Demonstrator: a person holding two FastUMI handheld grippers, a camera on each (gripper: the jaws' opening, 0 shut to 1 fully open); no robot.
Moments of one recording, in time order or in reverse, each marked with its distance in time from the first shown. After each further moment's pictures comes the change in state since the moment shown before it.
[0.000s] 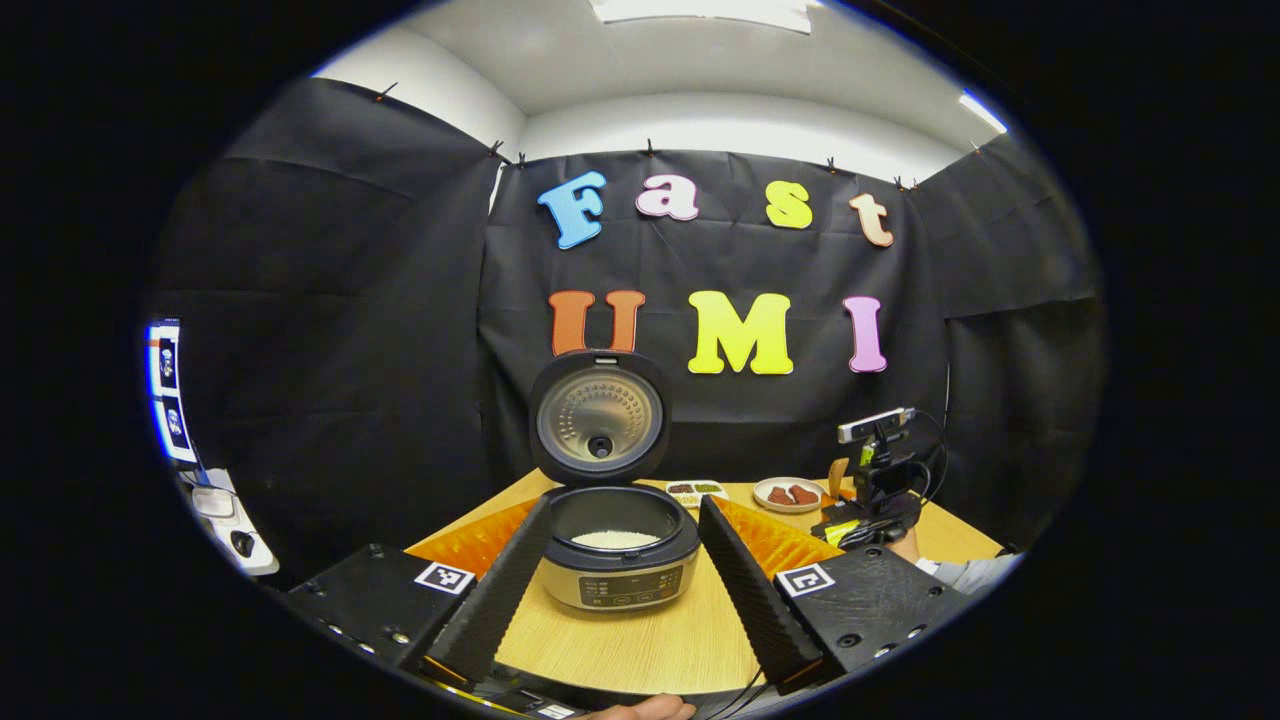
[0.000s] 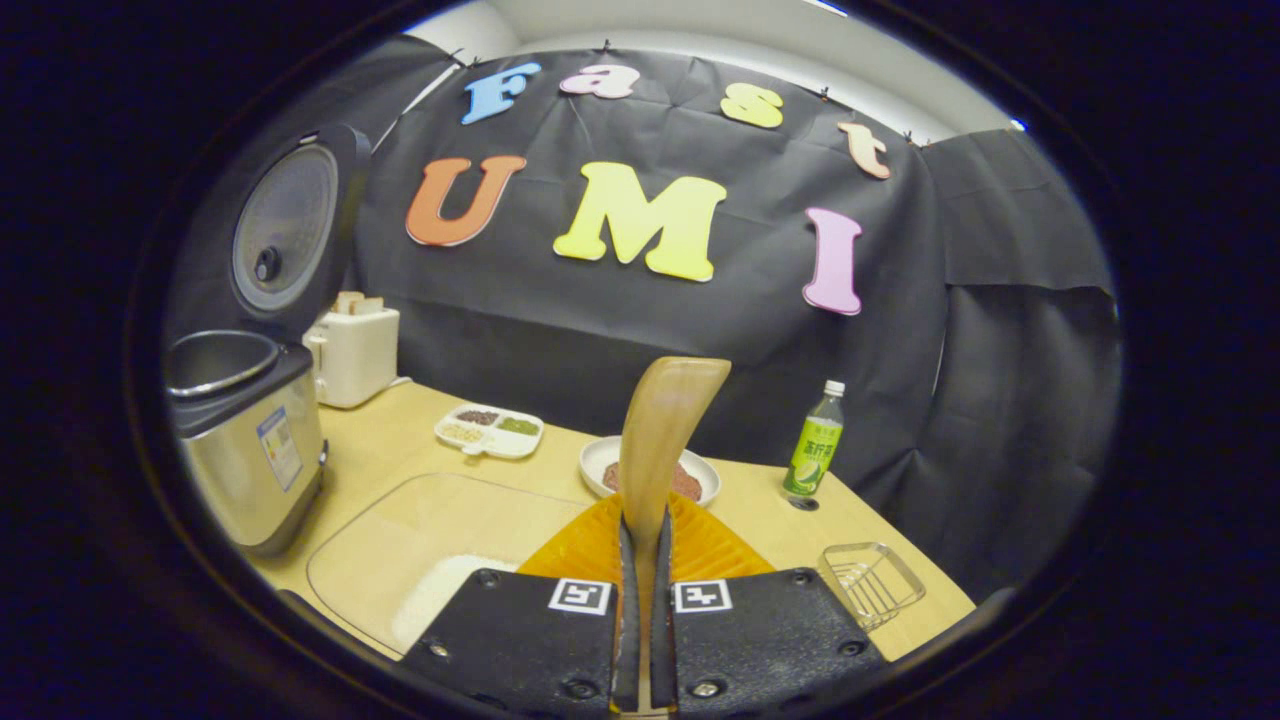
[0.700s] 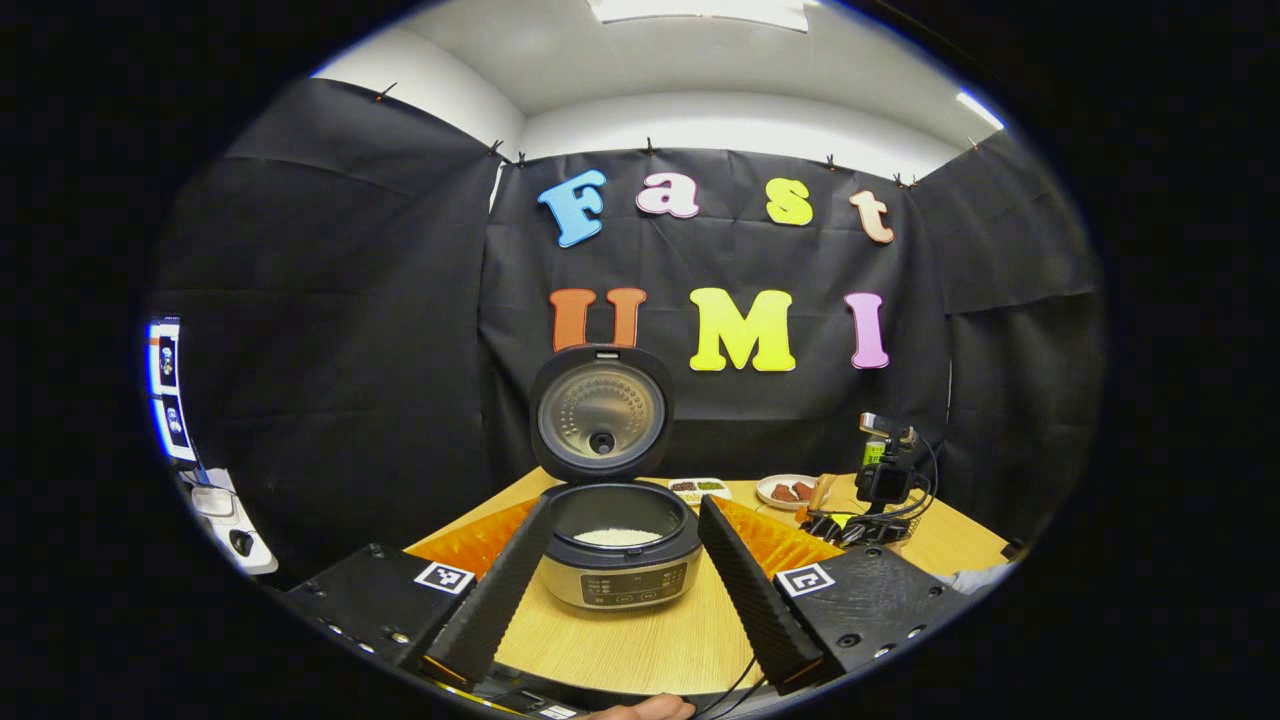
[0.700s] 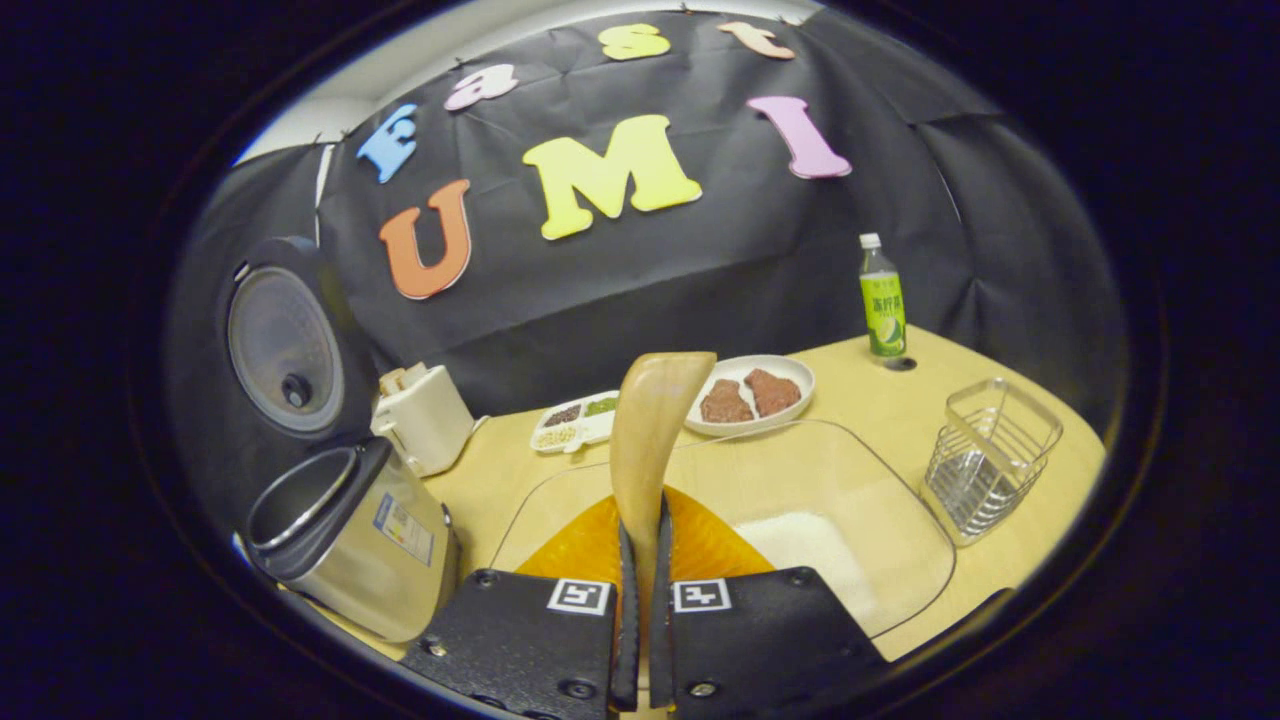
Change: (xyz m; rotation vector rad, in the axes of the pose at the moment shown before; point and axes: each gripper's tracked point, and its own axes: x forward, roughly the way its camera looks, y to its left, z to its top) left arm 0.001 0.004 -0.003 0.026 -0.007 0.013; right arm -0.011 0.063 -0.009 0.541 0.186 0.224
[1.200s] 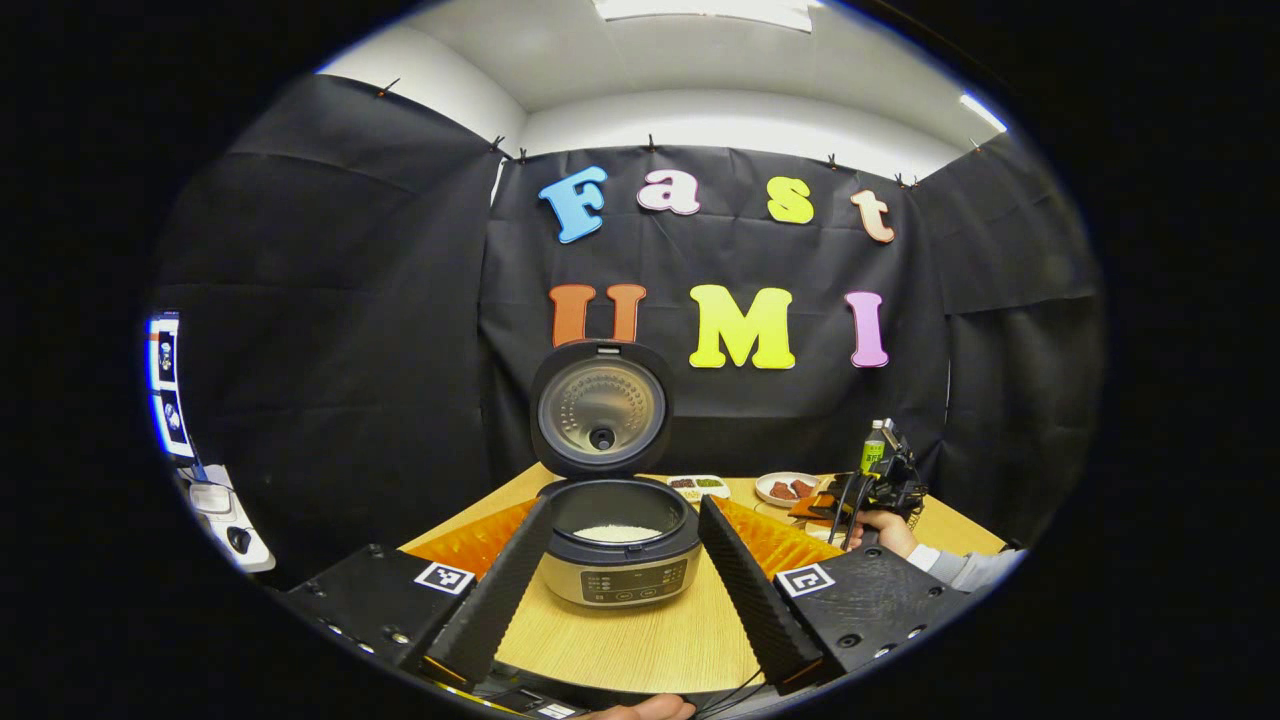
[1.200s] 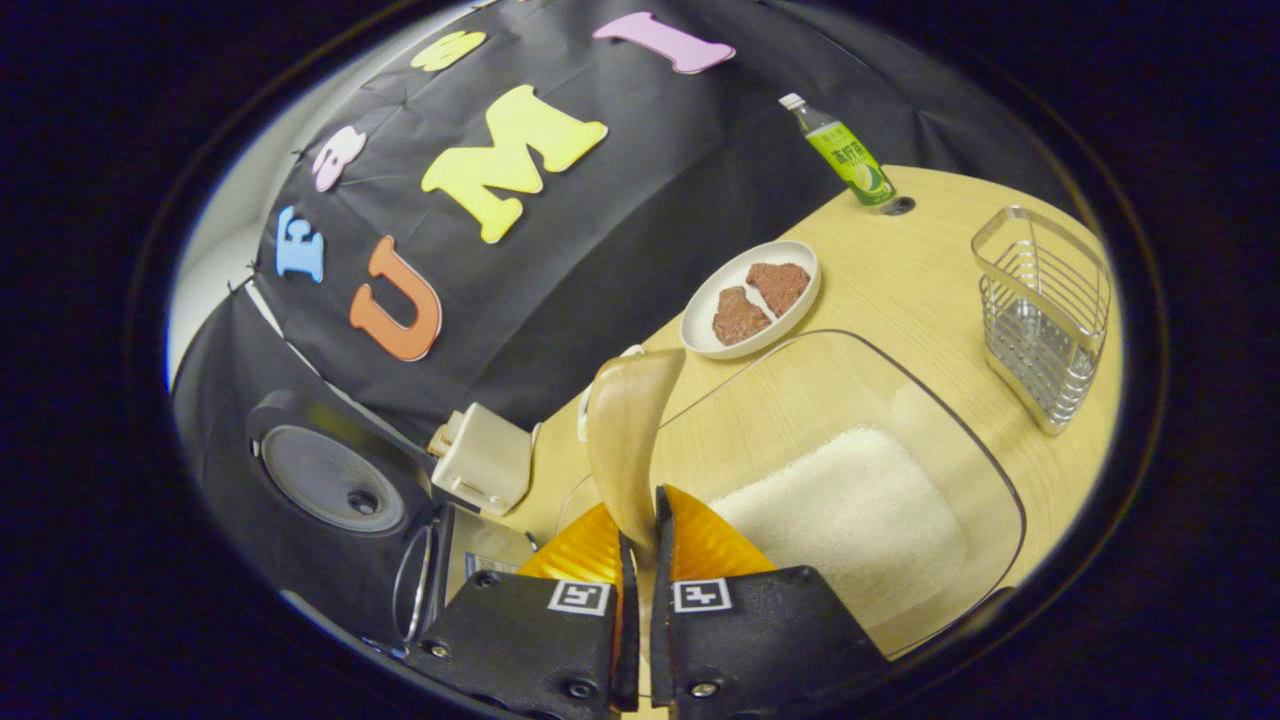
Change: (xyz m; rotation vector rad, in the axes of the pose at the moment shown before) left arm 0.003 0.002 -0.010 -0.018 0.021 -0.006; right arm 0.008 0.001 0.002 0.460 0.222 0.136
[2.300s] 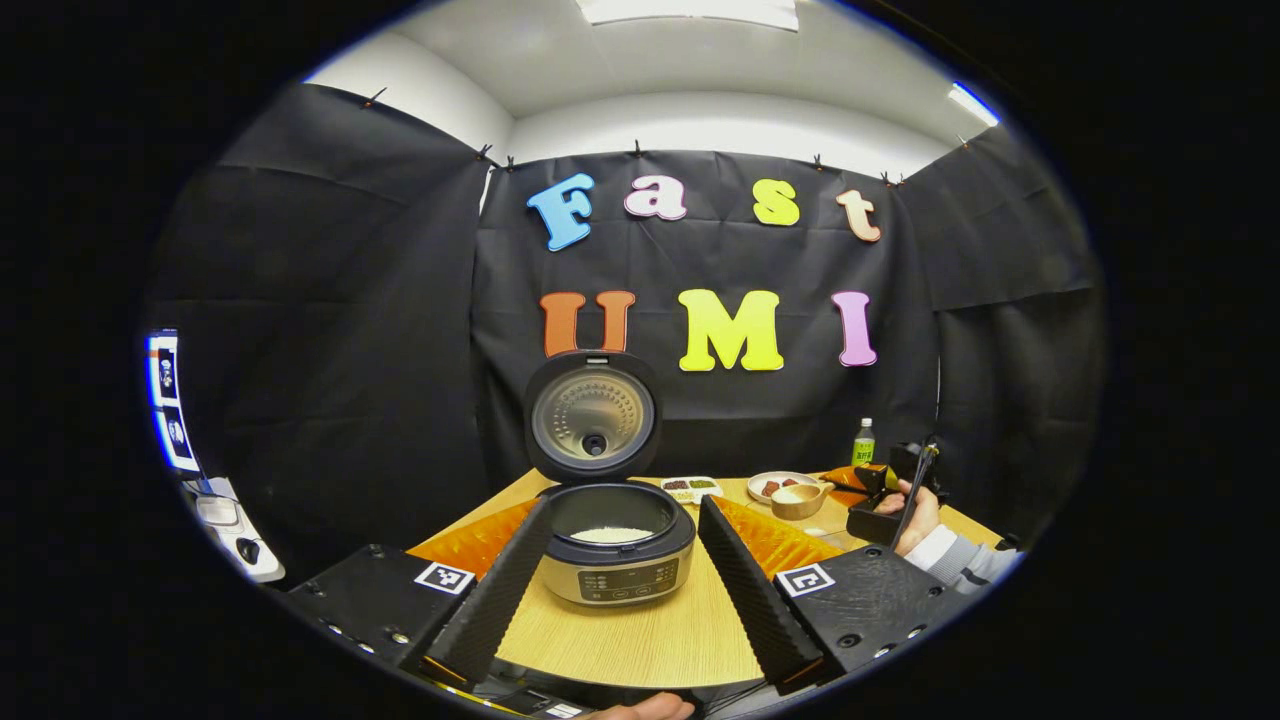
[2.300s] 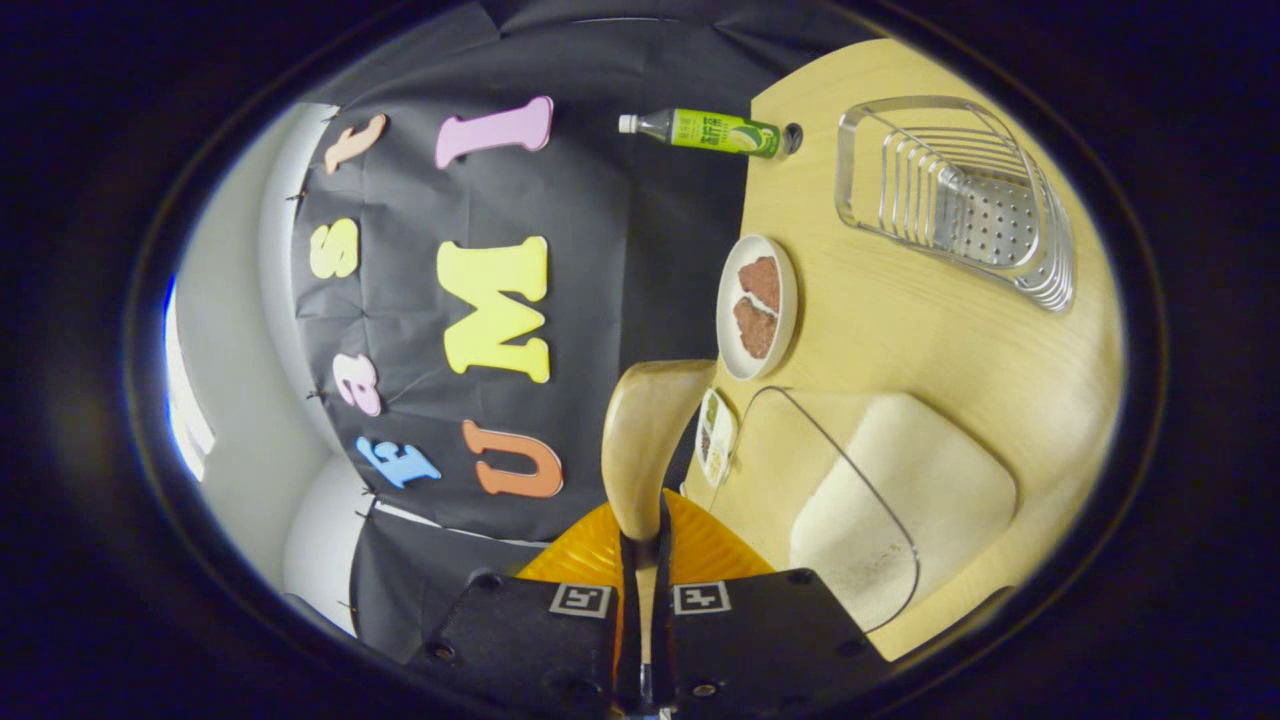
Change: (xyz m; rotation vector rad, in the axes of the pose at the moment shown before) left arm -0.018 -0.006 0.015 0.028 -0.020 -0.018; right arm -0.066 0.029 0.072 0.556 -0.093 0.369
